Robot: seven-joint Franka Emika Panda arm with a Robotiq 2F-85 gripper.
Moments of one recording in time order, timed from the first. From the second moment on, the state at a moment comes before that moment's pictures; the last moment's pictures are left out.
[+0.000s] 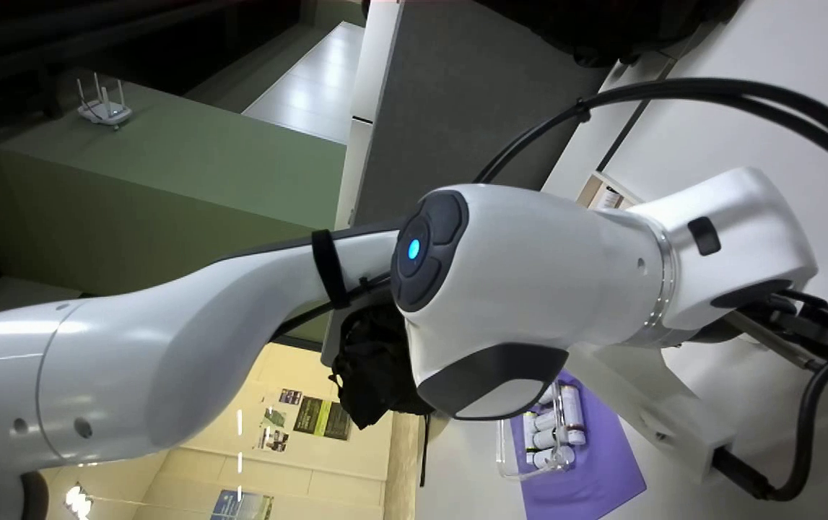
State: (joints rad) arm -0.12 0.63 -0.31 -2.27 1.35 2.85 -0.53
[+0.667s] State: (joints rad) arm -0.06 0.60 -0.34 -2.29 1.04 2.85 -0.23
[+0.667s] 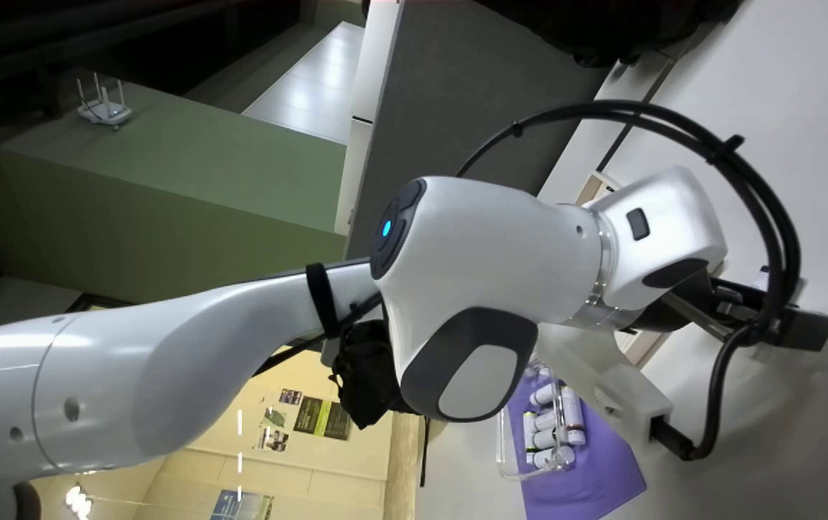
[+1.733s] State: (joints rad) arm 0.05 0.07 -0.15 -2.50 0.72 2.58 -0.06
